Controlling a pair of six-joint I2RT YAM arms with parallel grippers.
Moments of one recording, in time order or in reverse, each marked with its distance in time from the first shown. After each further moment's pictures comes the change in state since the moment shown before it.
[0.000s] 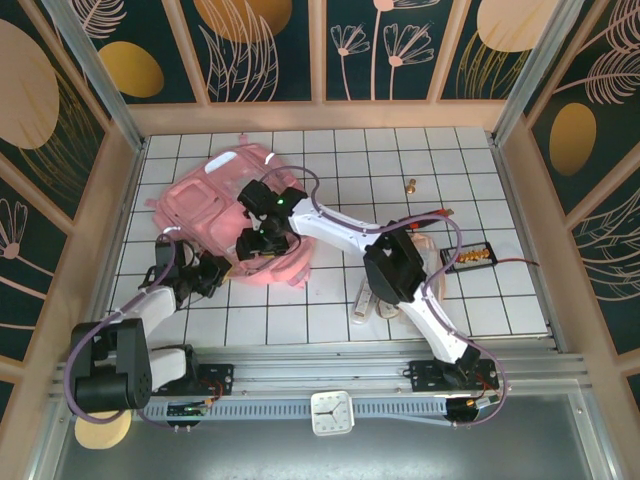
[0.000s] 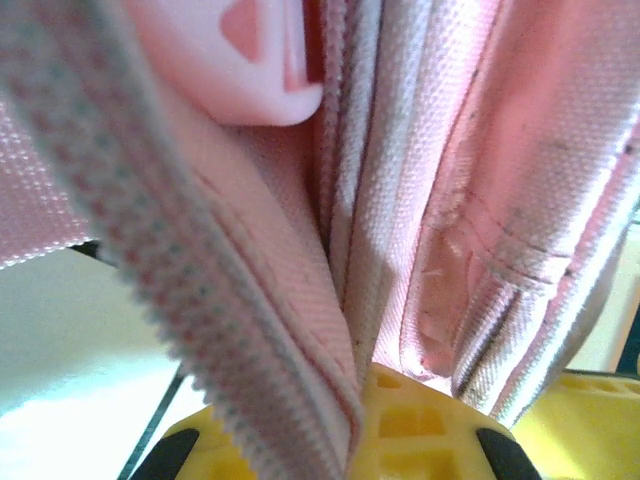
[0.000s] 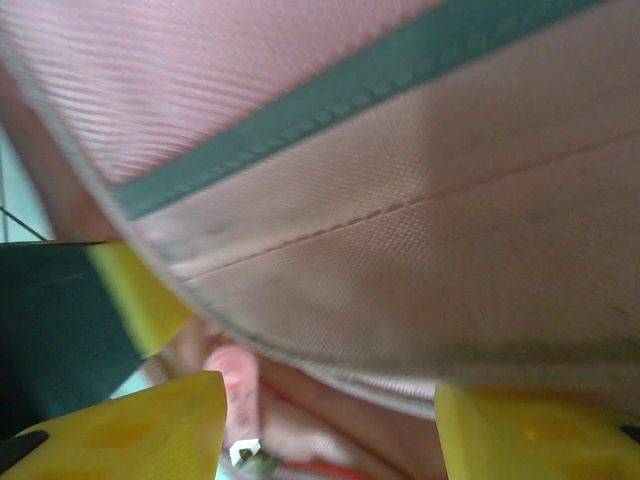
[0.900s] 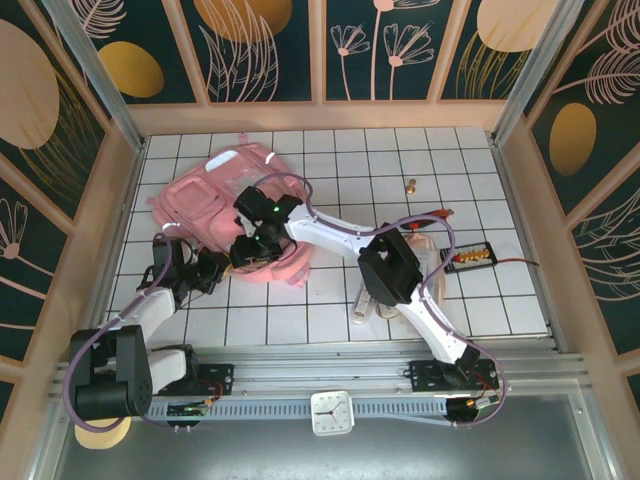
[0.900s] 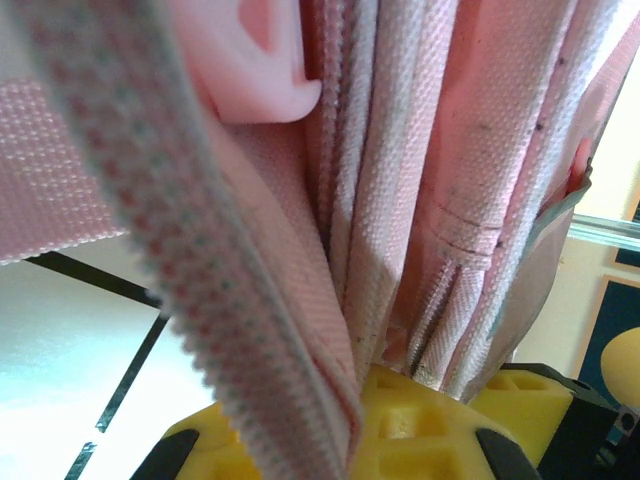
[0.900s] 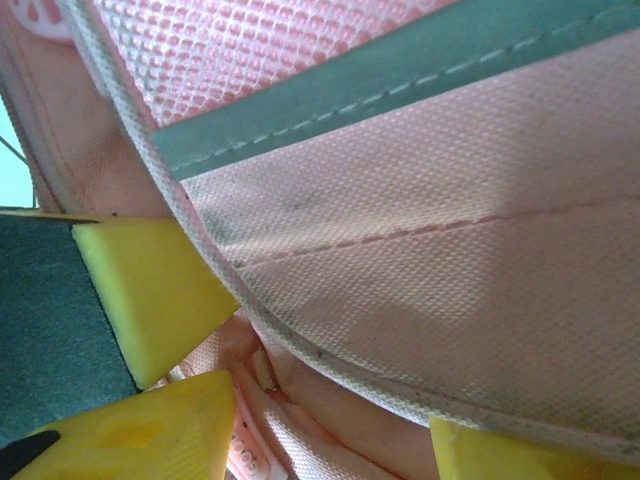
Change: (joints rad) left arm -0.001 -0.026 0.005 0.018 0.022 -0.041; right arm 0.026 0.001 -0.051 0.109 -0.074 -0.053
